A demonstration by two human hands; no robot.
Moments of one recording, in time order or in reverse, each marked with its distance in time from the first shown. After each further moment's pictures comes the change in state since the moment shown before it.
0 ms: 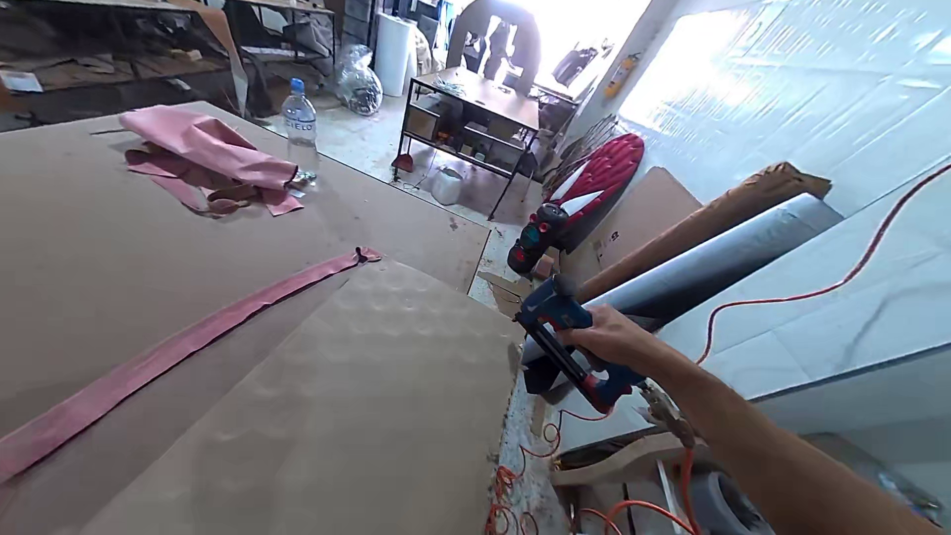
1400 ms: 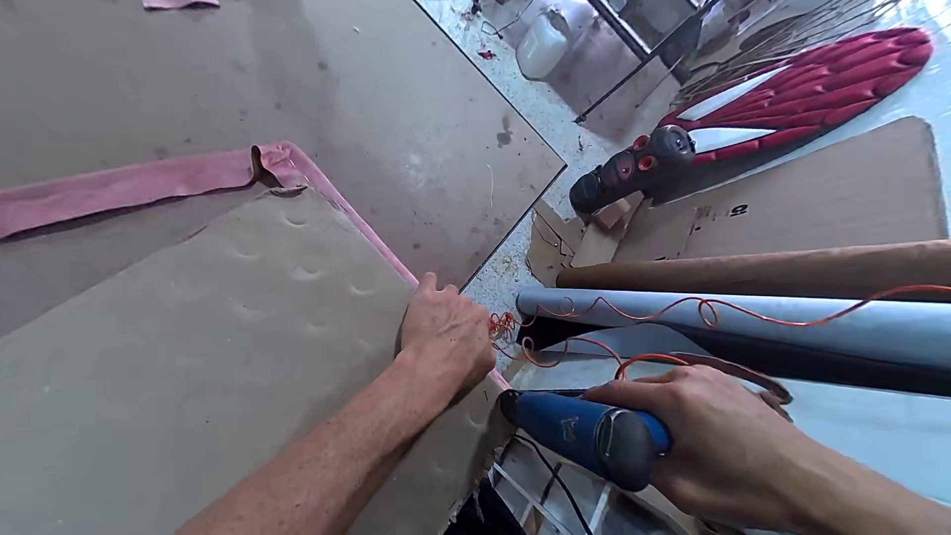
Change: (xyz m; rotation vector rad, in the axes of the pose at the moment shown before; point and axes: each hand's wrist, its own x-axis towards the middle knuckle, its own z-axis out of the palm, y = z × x) left_hand 0.226 0.392 0.231 -0.072 -0.895 0.368; right_hand 0.178 0.024 -0.067 -0.691 -0.430 -0.794
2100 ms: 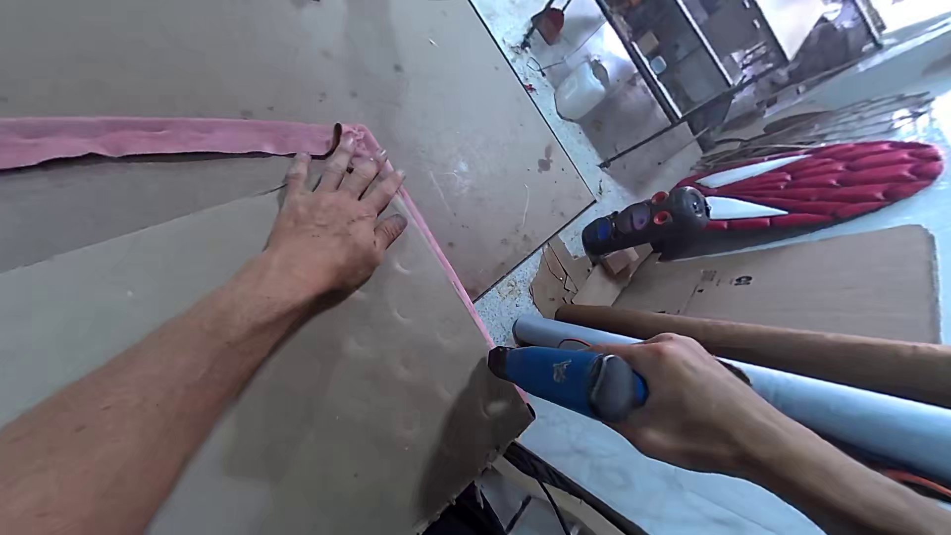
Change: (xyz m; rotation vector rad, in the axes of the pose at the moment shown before) left_hand -0.044 -0.171 0.002 -0.036 0.561 -0.282; right_hand 0.052 -0.025 -0.030 -0.111 0.020 -0.014
